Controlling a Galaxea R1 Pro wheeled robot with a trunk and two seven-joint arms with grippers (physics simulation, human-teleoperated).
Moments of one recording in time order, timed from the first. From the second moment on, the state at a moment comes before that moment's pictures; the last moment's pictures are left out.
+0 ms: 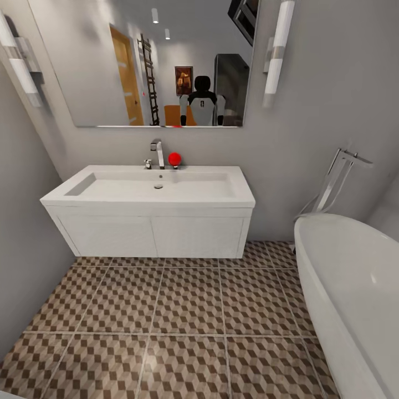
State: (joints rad) left arm -0.17 0.06 -0.14 0.02 0.23 -0.79 0.16; right arm -0.03 -0.02 -0.01 -0.10 0.07 -0.46 -0.06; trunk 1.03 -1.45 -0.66
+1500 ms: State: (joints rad) left arm -0.17 0.06 -0.14 0.03 0.23 -0.79 0.16; right arm -0.03 -0.02 -0.01 -0.10 0.07 -0.46 -0.06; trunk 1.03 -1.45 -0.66
